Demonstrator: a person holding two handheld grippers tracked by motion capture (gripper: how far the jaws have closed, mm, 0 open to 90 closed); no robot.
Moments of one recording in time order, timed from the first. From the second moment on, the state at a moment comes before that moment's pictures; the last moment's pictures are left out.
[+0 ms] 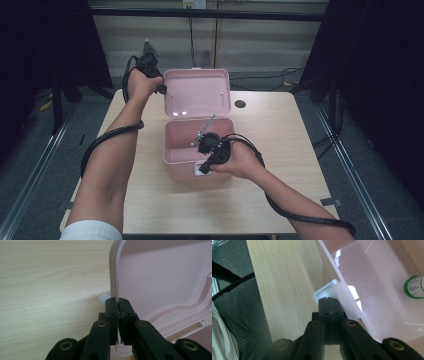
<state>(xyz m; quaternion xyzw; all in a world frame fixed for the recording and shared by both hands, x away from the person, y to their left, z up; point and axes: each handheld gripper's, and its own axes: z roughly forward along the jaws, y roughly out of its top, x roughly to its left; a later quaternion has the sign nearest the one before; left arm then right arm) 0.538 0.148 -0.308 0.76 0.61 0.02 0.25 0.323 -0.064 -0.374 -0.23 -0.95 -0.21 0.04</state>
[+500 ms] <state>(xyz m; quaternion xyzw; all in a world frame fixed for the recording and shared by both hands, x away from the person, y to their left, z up) 0.527 0.148 -0.289 0.77 0.59 0.01 0.23 0.324 -0.063 -0.374 -0.24 -0.95 -0.21 0.04</state>
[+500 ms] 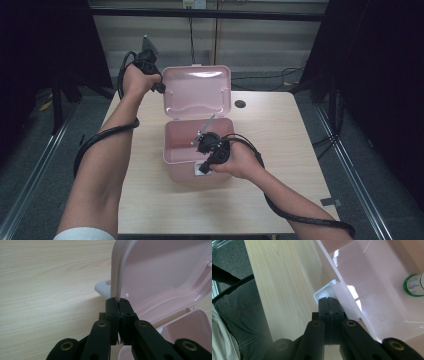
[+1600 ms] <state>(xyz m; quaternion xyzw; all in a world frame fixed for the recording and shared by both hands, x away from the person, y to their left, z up) 0.491 0.148 -0.269 0.80 0.56 0.04 0.23 0.327 -0.060 -0.374 -0.27 -0.94 -0.20 0.04</state>
